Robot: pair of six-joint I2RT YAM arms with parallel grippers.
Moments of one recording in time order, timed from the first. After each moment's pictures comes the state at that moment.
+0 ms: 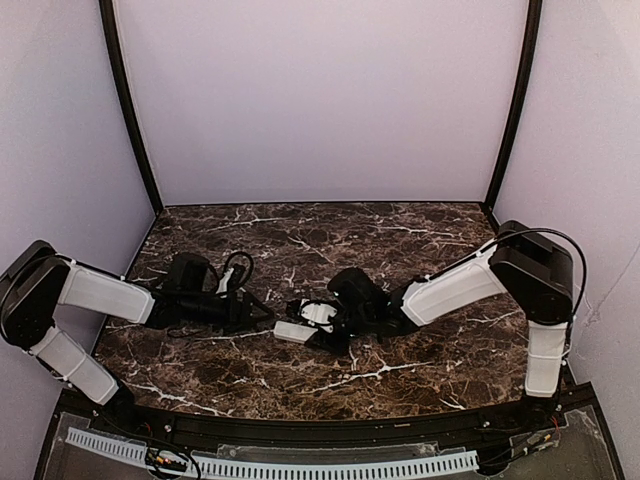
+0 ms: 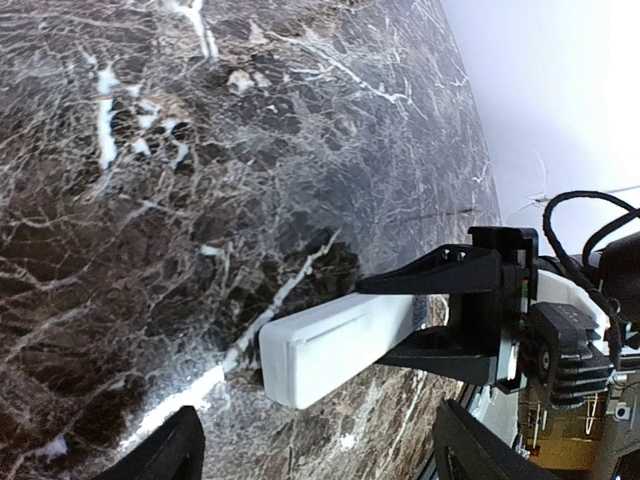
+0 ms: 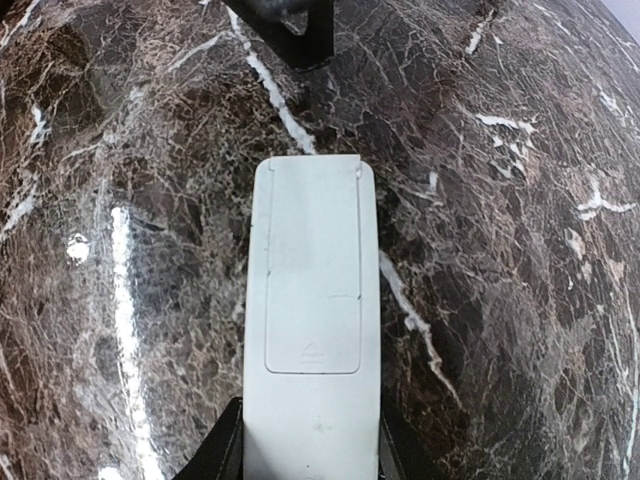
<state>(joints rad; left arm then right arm) -0.53 1.49 0.52 0.25 0.59 -0.69 1.03 1.98 1.06 0.14 -0.18 -0.32</state>
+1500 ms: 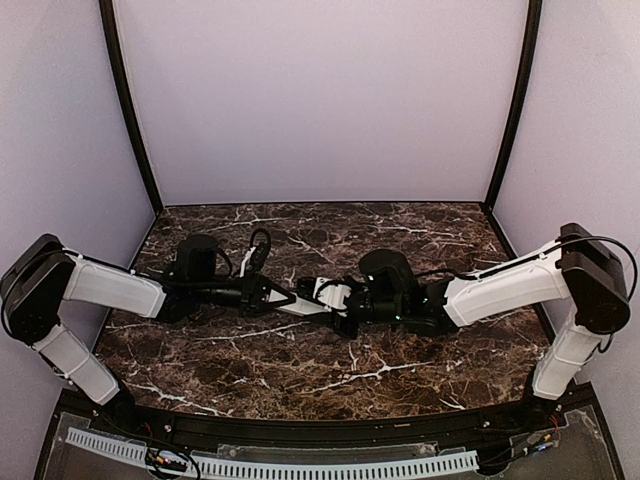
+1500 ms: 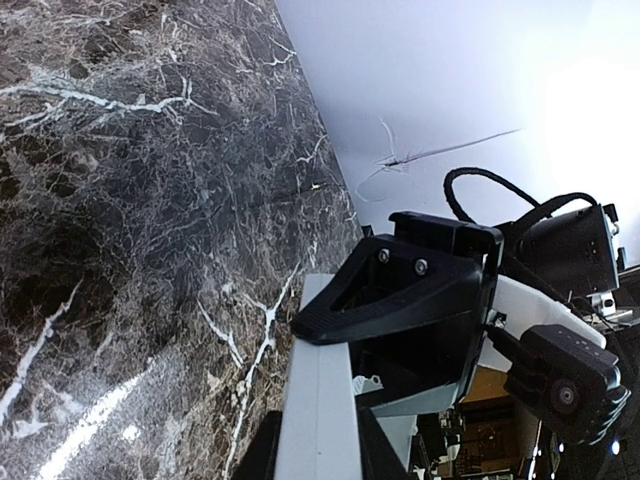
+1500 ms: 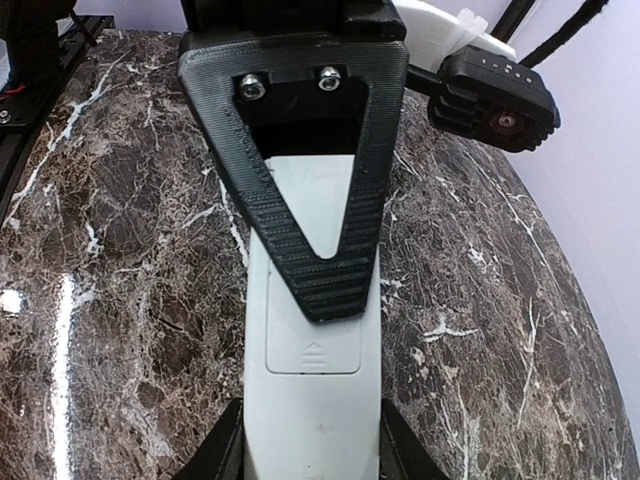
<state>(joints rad) -0.63 1.54 0.62 0.53 0.83 -0.91 1.06 1.69 0.89 0.34 -0.13 -0.45</state>
